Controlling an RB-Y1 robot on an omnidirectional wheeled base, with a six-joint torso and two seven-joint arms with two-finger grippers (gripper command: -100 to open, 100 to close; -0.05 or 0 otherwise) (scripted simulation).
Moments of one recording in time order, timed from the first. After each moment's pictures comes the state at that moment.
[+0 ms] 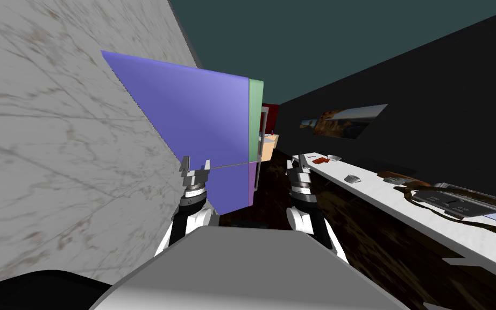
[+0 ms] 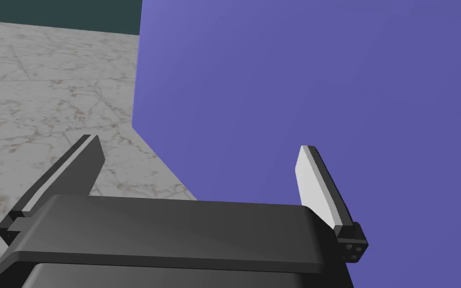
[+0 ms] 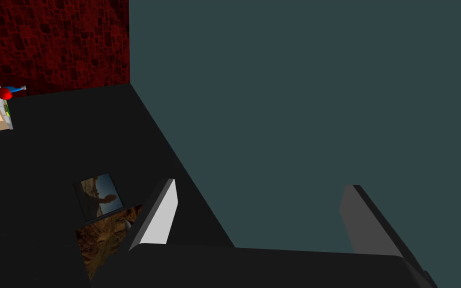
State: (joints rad) left arm 0.52 -0.01 -0.03 -2.35 0.00 -0.55 0.13; right arm 0.45 0.00 0.06 -2.36 0.05 -0.36 0.00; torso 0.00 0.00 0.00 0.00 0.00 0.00
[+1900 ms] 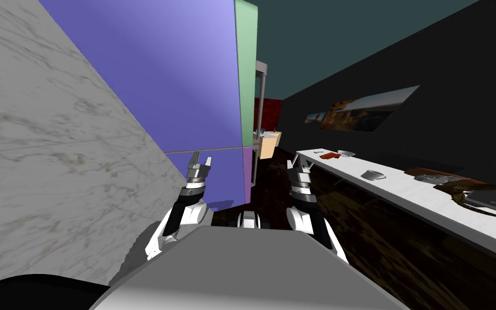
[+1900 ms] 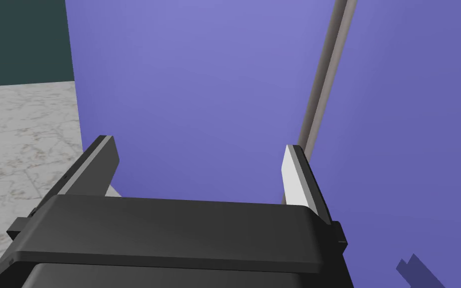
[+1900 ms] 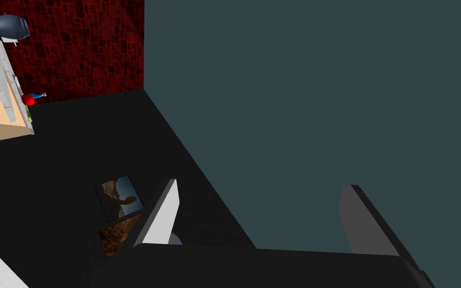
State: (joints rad) left arm 0.41 0.15 0.04 -2.34 0.04 -0.37 0.09; right arm 0.45 0.00 0.06 -2.36 0.05 -0.36 0.00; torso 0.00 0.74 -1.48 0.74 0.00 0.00
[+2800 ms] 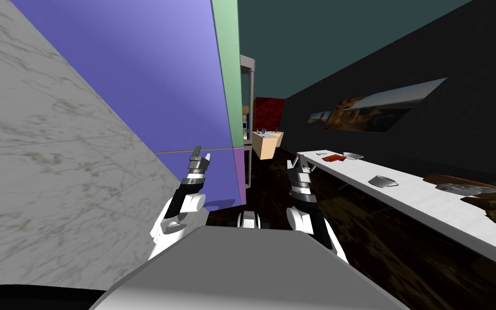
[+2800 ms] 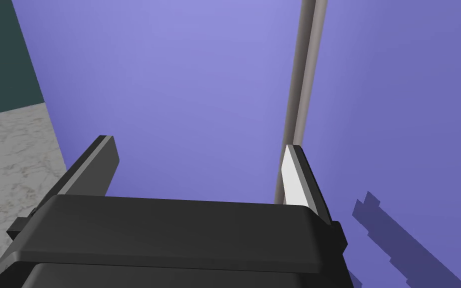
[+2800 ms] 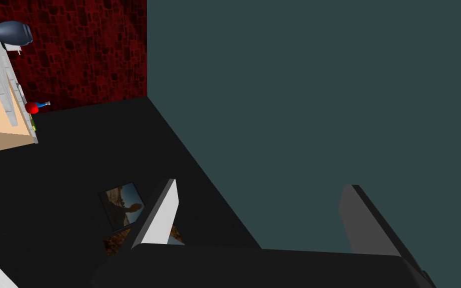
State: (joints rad) left arm 0.26 0.18 0.13 -2.33 0.09 -0.15 0.04; right arm 0.45 0.00 0.06 -2.36 0.05 -0.36 0.00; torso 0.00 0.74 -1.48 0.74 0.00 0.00
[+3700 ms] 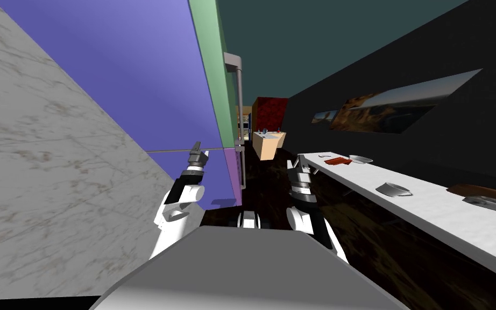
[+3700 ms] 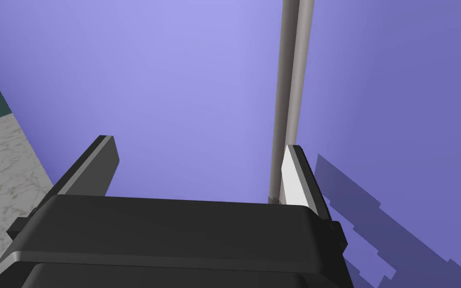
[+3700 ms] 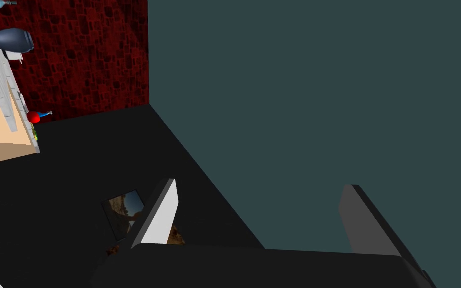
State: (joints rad) left arm 0.12 0.17 0.22 -2.32 0.14 0.07 -0.02; right arm 0.45 0.00 0.06 -2.36 0.05 -0.36 0.00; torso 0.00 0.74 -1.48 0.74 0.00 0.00
